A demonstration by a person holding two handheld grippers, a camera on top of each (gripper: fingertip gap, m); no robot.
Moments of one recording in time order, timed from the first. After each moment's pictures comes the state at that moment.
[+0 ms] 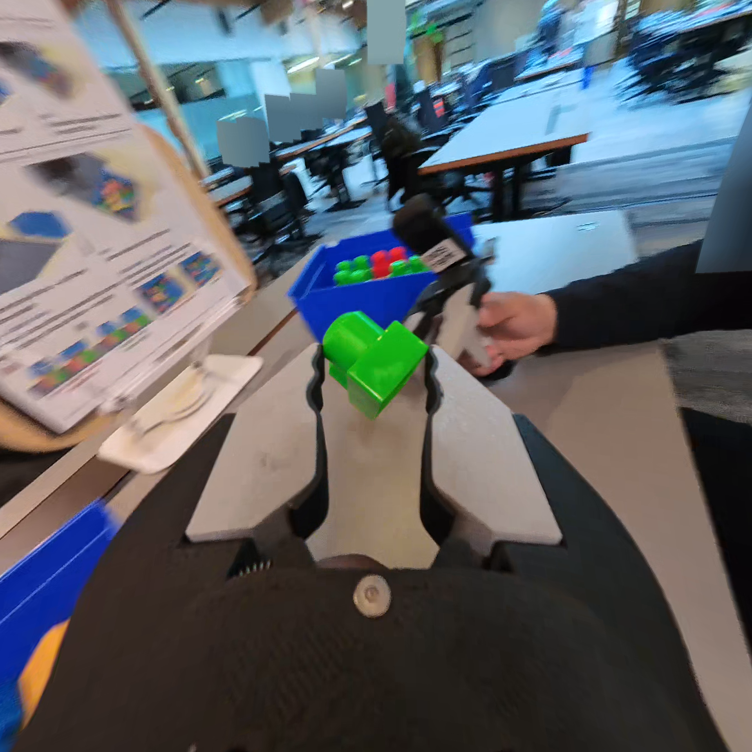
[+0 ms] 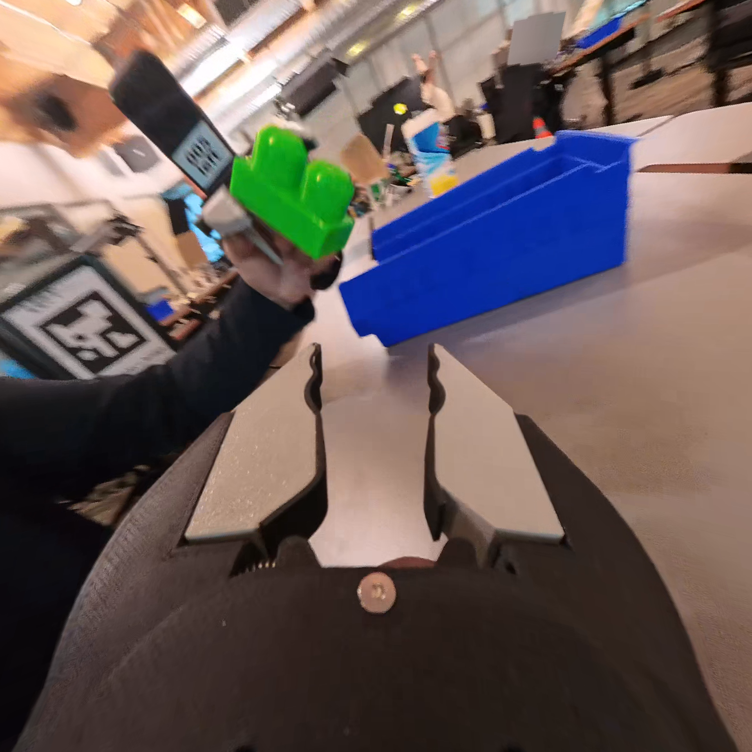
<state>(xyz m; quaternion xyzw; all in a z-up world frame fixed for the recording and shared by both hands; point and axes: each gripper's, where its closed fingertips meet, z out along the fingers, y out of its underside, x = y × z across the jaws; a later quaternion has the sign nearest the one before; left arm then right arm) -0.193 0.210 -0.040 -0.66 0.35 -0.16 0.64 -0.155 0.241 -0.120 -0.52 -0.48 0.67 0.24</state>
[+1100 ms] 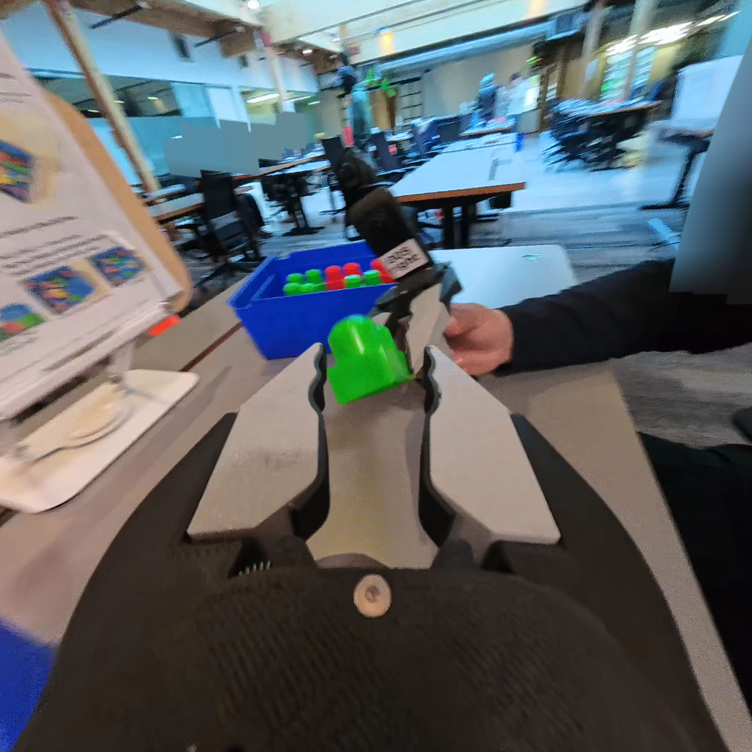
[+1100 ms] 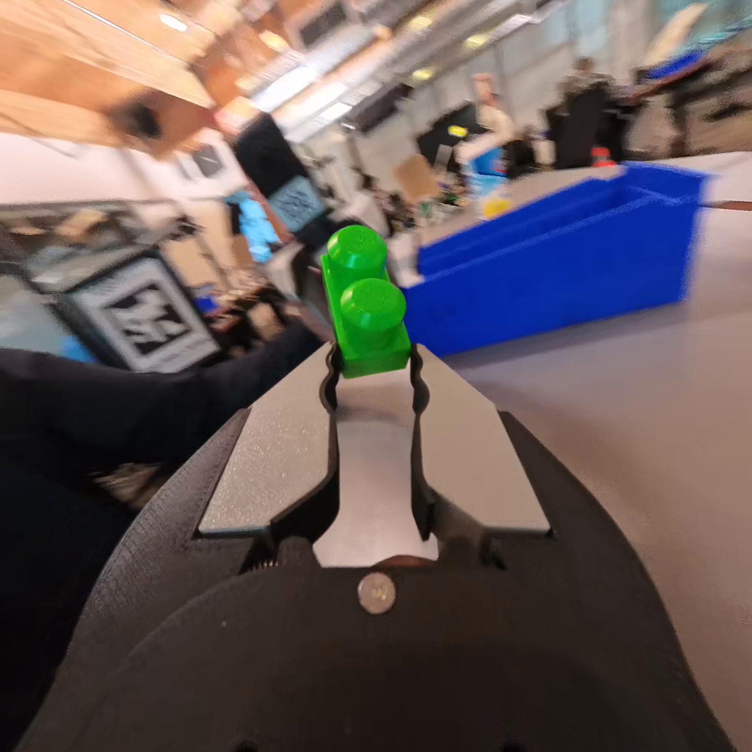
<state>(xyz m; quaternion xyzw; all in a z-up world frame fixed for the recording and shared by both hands) -0.159 0.217 -0.064 -0.65 0.35 -0.23 0.64 -0.147 0.228 -0.107 -0.47 -0.49 0.69 0.24</state>
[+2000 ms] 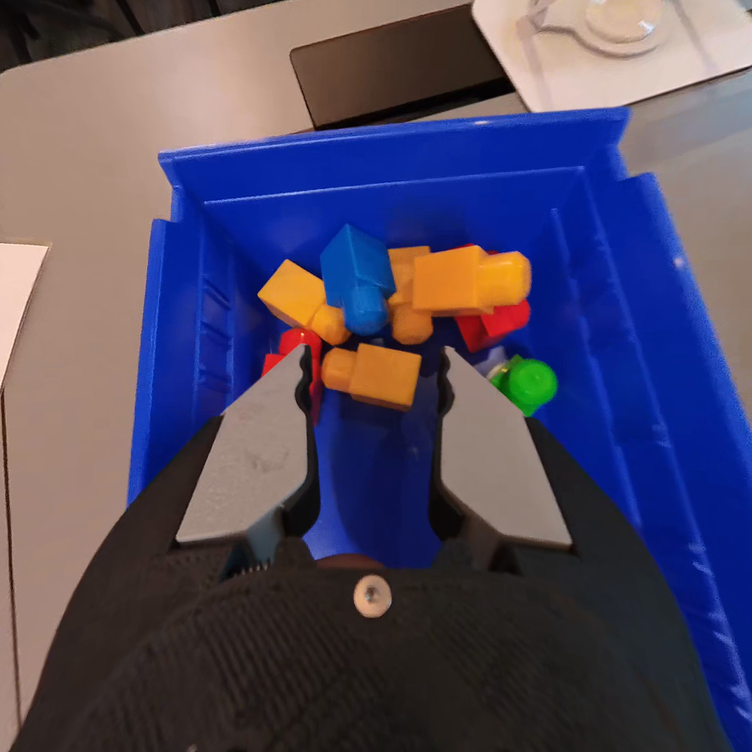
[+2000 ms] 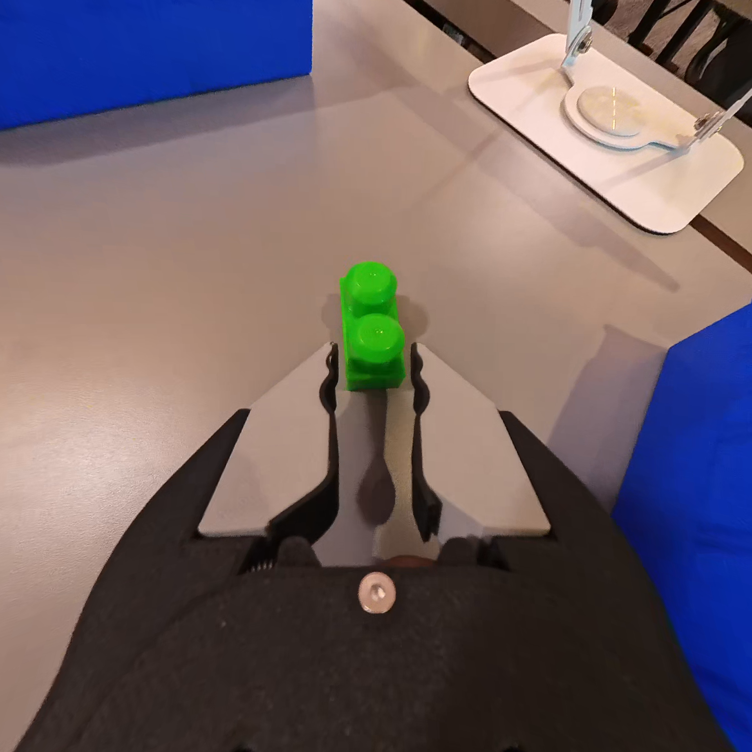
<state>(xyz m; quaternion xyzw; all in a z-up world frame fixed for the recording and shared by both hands) -0.486 0.283 -0.171 -0.92 -0.04 0.03 0.39 -0.125 0.346 -0.206 -0.70 -0.55 0.23 0.39</state>
